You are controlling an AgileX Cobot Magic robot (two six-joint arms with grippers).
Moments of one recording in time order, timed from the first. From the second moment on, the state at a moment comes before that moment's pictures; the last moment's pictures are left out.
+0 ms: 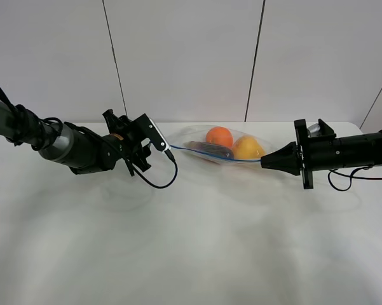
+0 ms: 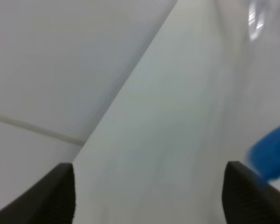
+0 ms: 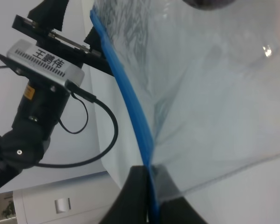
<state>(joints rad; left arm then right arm) -0.35 2.18 -1.12 -0.46 -0.59 1.22 -0.22 2.01 -1.01 1.37 1.20 -0.89</state>
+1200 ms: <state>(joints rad) 0.15 2.06 -1.39 -1.01 0.72 0.95 -0.22 2.01 -1.01 1.37 1.20 -0.89</state>
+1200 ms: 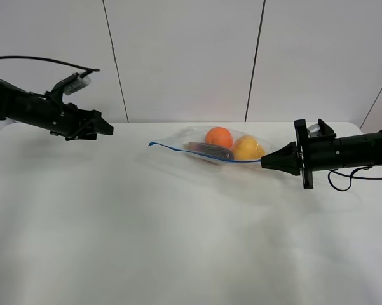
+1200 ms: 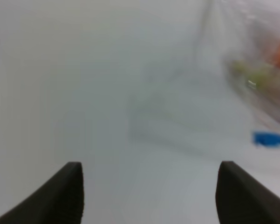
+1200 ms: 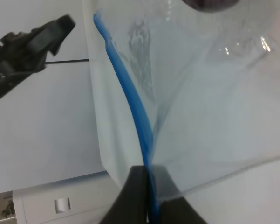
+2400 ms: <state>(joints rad) -0.03 1.94 -1.59 -0.12 1.21 0.08 -0.22 2.01 -1.01 1.31 1.19 -0.93</state>
